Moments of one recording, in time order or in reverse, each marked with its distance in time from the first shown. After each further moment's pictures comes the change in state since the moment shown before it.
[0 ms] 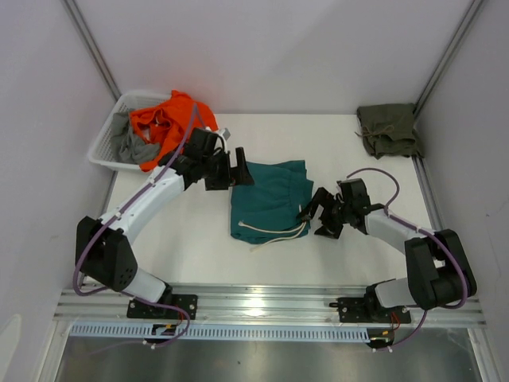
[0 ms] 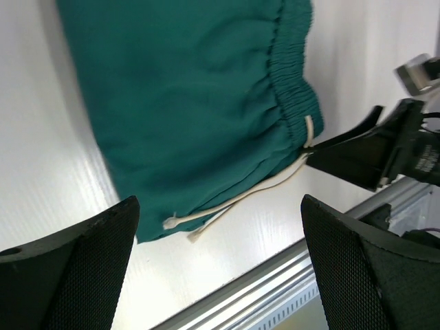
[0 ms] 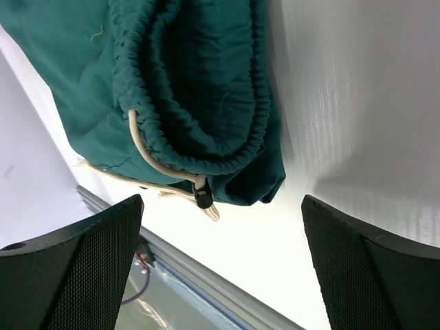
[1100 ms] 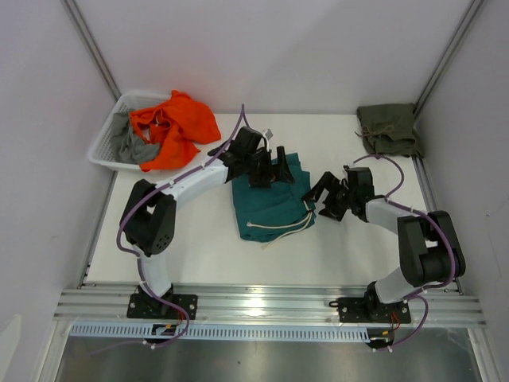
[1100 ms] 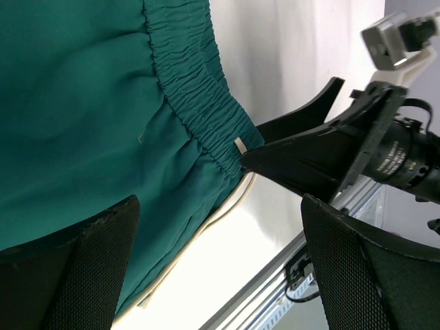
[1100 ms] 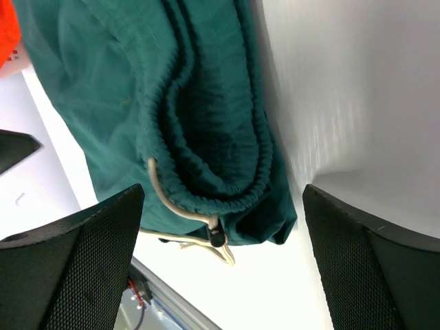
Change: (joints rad) left arm -0.169 0.368 0.203 0.248 0.108 -0.138; right arm -0.094 0.147 0.048 0.217 0.013 -0.038
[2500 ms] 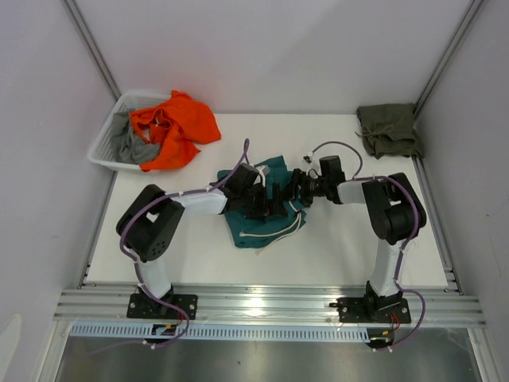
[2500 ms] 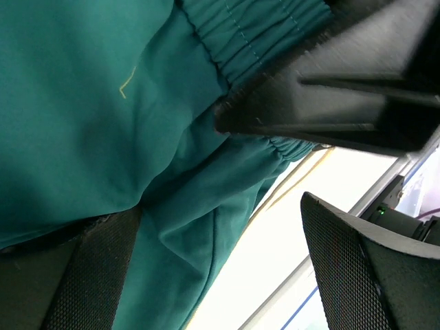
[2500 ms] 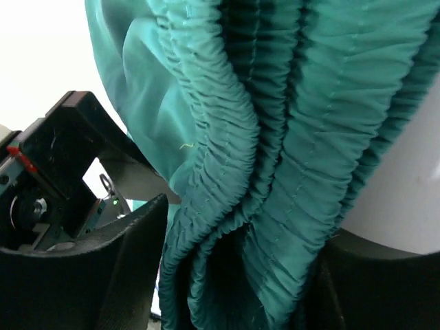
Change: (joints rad) left arm -0.053 -0.041 -0.435 0.335 0.012 -0.016; right arm 0.120 0.411 0.283 0.174 -0.351 -0.163
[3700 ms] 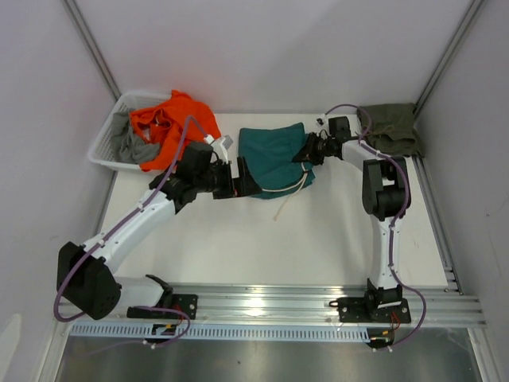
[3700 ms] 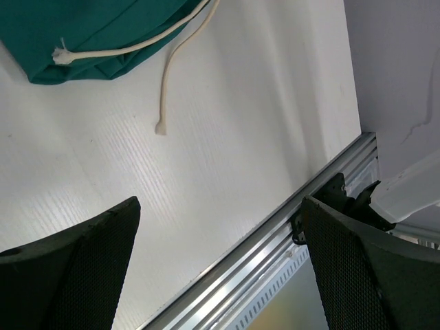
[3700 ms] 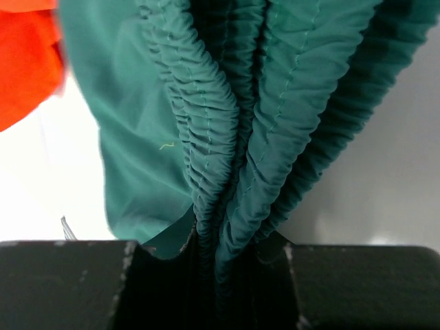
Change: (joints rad) left arm 0.159 -0.537 0.034 -0.357 0.008 0.090; right arm -0.134 0.322 0.727 -0.470 0.140 -0.125
